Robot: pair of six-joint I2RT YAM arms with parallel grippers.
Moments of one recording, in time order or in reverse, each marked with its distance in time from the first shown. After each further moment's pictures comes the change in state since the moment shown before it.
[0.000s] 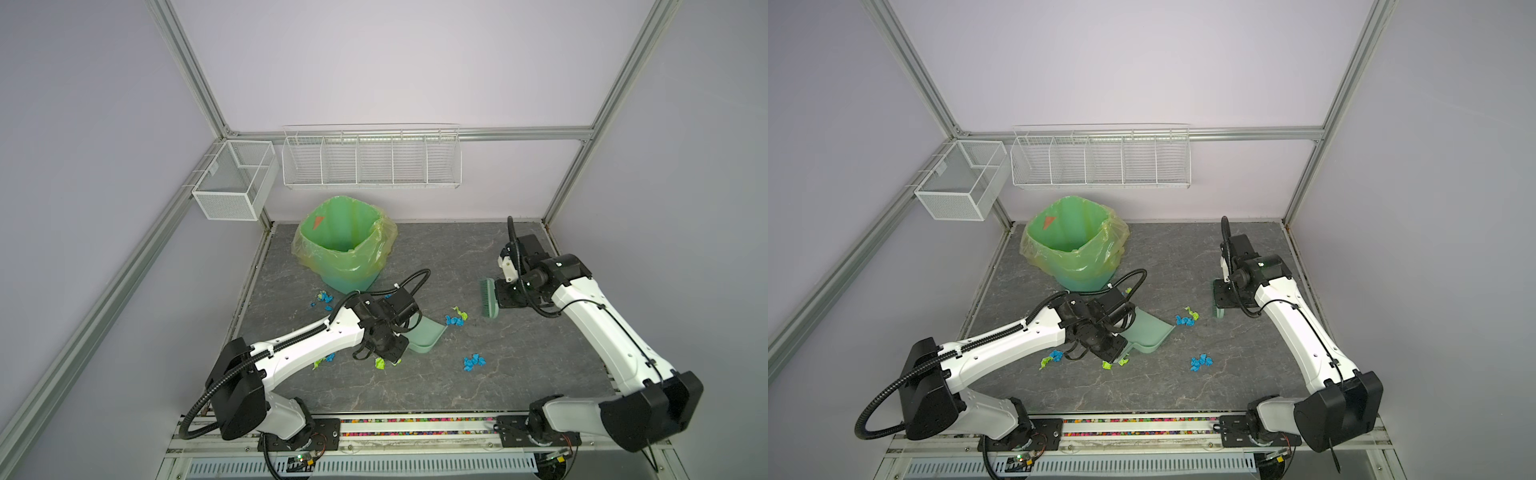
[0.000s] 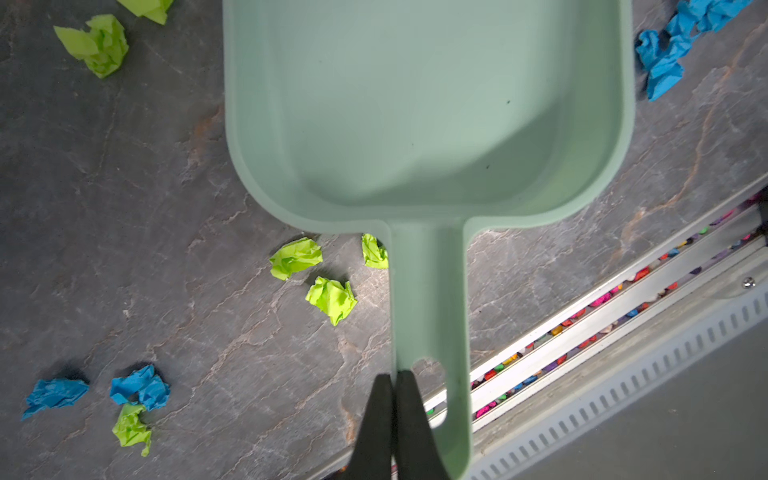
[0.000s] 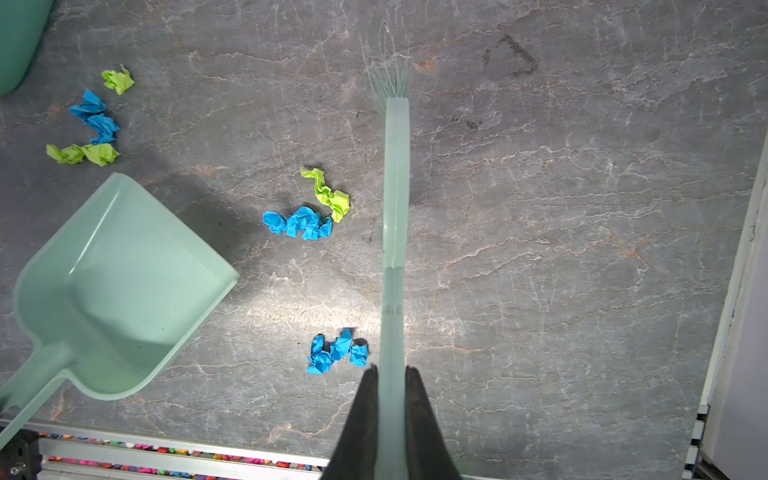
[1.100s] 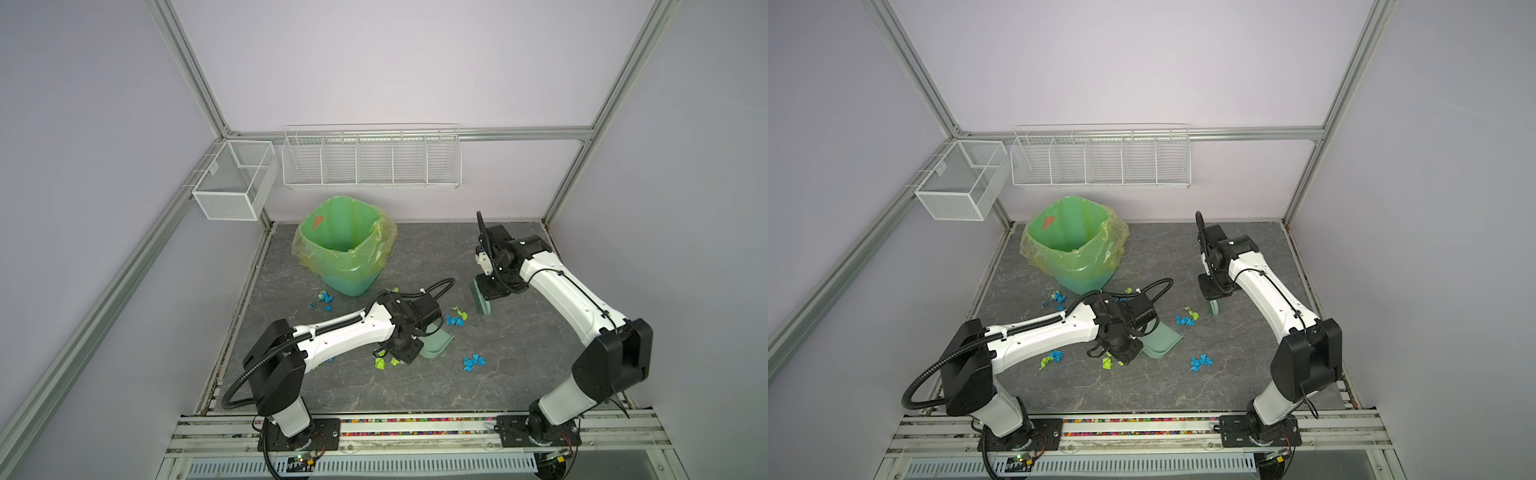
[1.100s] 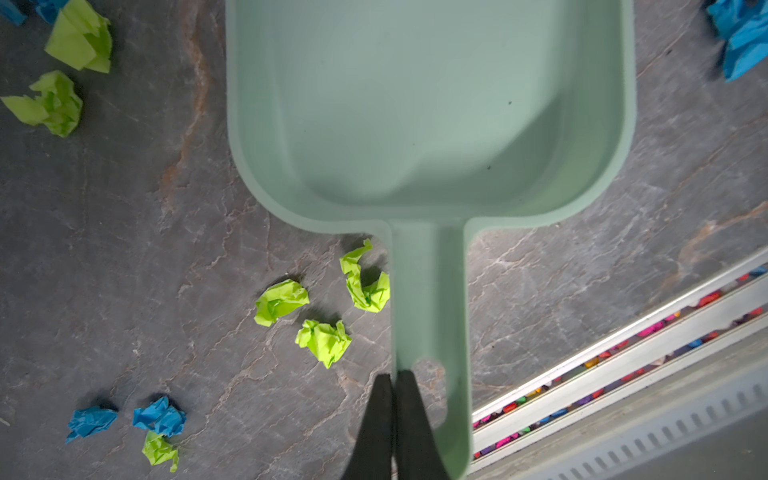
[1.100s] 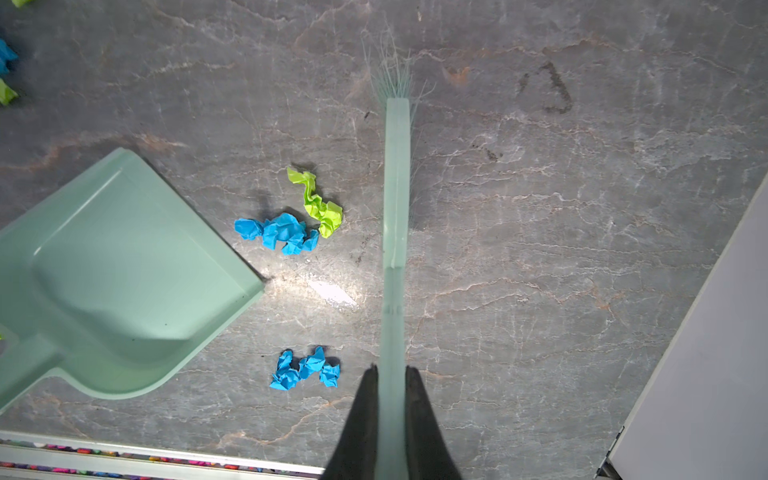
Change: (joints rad) left arm -0.067 0.219 0.130 -0.027 -0.080 0.026; right arm 0.072 0.271 0.158 -0.047 0.066 -0.137
